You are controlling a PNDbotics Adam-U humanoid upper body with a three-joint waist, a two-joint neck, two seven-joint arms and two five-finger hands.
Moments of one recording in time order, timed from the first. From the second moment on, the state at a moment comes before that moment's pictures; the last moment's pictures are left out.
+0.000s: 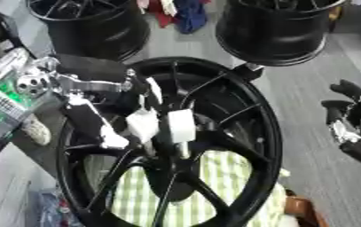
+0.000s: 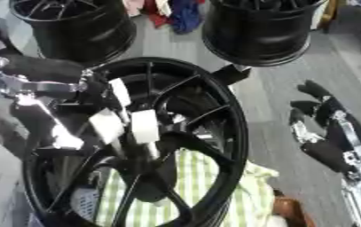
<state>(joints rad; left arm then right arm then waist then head) -0.72 0.70 -0.52 -1.83 -0.34 -0.06 -0.87 -0.06 -0.30 -0.04 -1.77 0.09 -0.20 0.11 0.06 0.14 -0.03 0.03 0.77</state>
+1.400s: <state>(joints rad) -0.72 0.69 -0.57 -1.74 -0.37 -0.15 -0.91 -0.06 -0.30 -0.04 -1.76 0.09 -0.20 0.11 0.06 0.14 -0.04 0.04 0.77</state>
